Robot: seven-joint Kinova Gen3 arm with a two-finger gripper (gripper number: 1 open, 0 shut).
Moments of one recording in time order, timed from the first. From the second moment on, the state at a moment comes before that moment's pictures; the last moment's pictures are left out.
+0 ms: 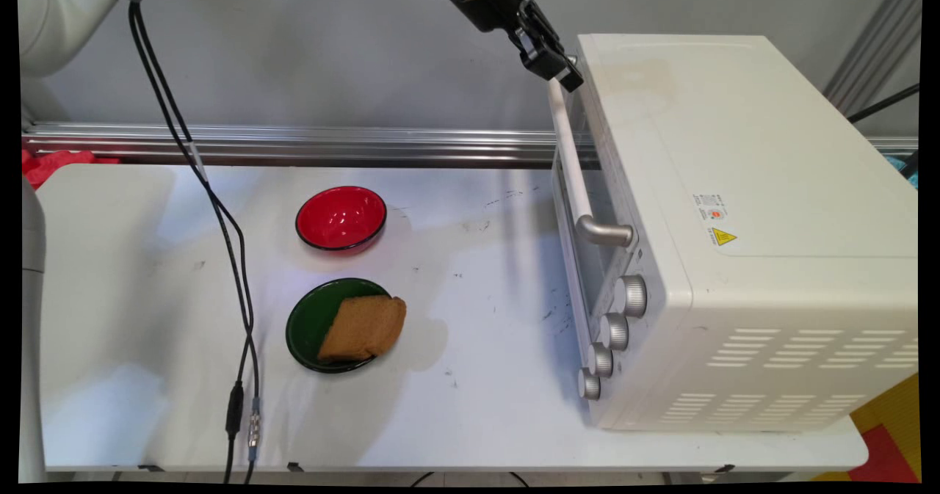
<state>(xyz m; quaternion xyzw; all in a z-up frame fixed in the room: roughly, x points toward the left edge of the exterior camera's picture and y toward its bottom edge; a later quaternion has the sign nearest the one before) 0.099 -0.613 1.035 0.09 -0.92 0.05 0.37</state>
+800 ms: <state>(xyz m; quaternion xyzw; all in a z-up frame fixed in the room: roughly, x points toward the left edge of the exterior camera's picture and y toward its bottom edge) 0.070 -0.602 1.002 0.10 -0.92 0.03 0.37</state>
